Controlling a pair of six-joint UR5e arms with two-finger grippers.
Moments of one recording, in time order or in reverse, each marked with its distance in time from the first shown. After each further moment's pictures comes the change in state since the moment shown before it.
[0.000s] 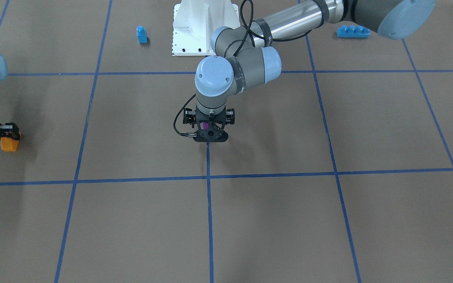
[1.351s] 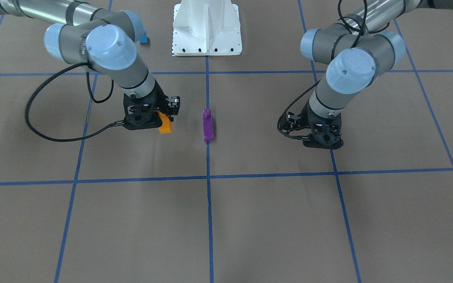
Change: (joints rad) left arm -0.268 0.473 -0.413 0.067 -0.049 0.348; right arm -0.419 0.611 0.119 -0.184 -0.207 0.664
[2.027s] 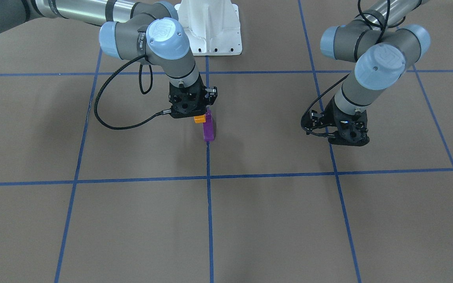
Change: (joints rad) left arm -0.025 0.058 -0.039 0.001 0.001 0.024; right arm -0.097 0.086 -0.061 0.000 -0.062 0.040
